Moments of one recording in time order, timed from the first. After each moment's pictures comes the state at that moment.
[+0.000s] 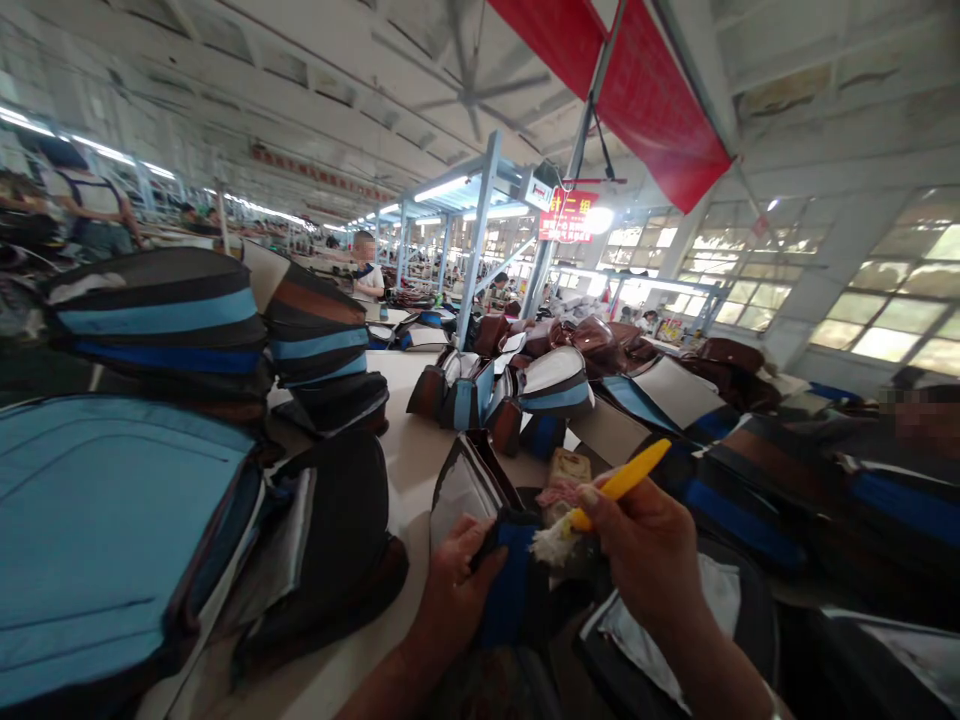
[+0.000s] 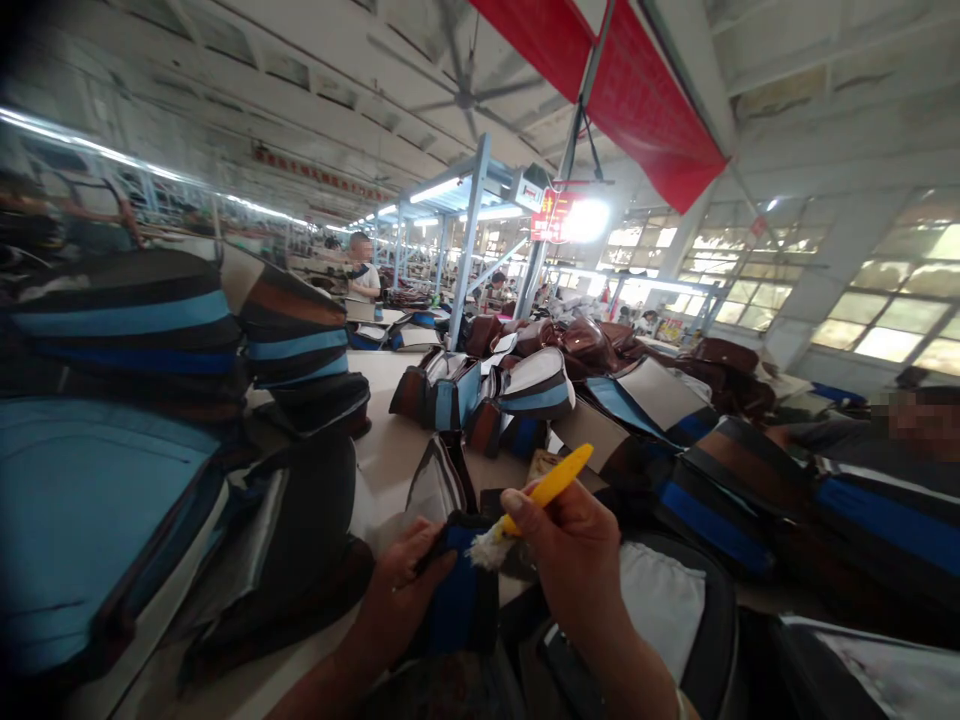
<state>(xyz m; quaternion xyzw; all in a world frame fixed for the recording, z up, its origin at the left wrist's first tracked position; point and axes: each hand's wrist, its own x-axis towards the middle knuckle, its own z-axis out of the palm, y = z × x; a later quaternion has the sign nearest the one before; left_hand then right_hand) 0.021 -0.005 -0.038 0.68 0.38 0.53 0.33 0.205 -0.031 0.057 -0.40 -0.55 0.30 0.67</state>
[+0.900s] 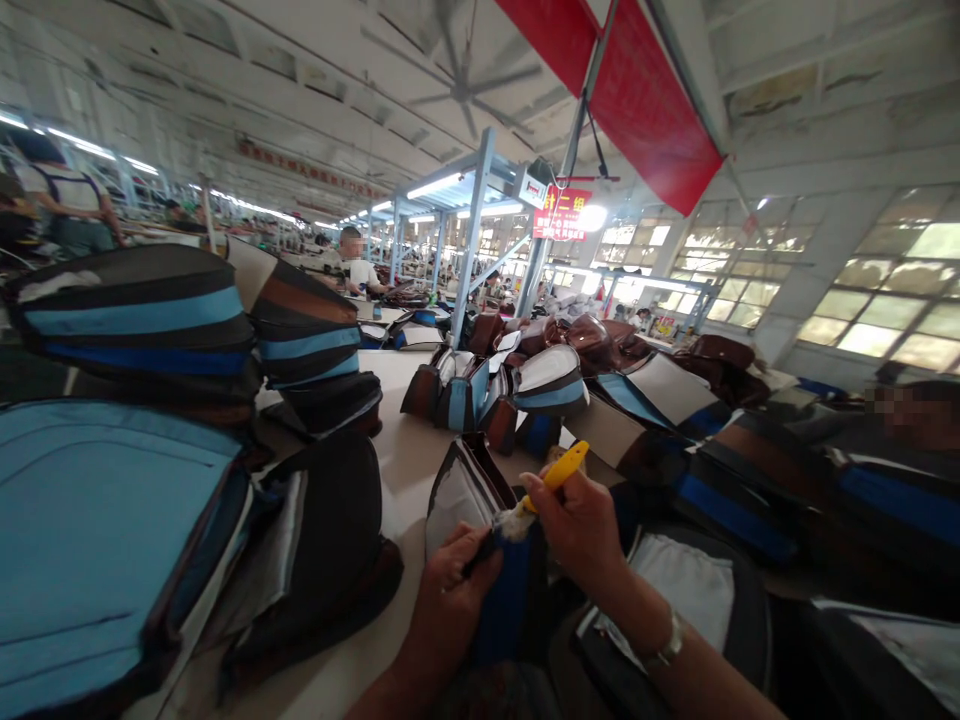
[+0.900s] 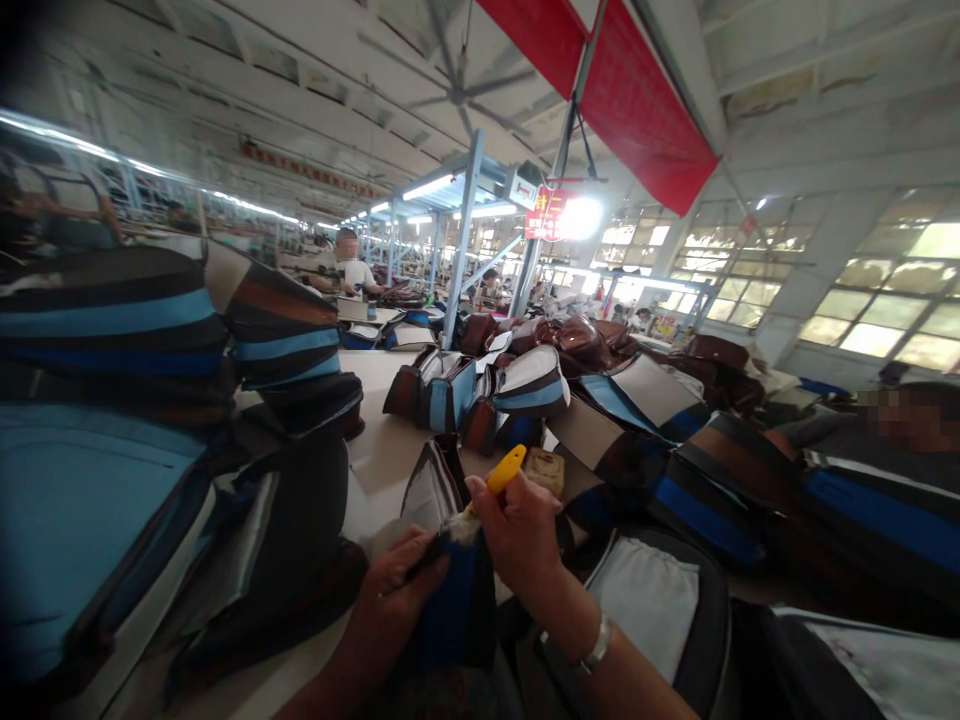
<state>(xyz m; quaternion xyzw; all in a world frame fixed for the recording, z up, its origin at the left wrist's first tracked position) 0.025 -0.012 -0.034 0.65 0.36 0.53 0.41 0.193 0.009 0.039 -0.48 -0.68 0.05 0.55</state>
